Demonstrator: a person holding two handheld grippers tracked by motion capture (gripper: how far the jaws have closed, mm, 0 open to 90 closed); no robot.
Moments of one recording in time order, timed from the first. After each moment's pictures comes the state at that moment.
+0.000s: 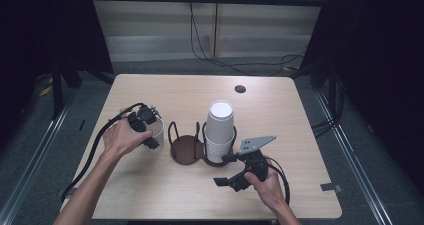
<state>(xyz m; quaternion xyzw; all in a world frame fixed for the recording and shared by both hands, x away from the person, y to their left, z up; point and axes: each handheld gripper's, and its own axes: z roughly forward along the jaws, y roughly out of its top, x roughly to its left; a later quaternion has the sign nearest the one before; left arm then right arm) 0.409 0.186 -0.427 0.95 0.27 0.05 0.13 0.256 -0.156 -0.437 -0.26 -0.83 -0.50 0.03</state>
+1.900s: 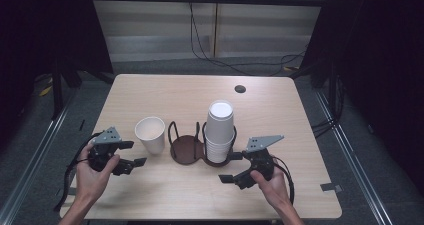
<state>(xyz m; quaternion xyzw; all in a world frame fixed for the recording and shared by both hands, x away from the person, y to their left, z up) 0.297 0.260 -0.423 0.85 0.30 0.09 0.41 0.255 -0.170 -0.433 -0.28 -0.82 -0.50 0.02</state>
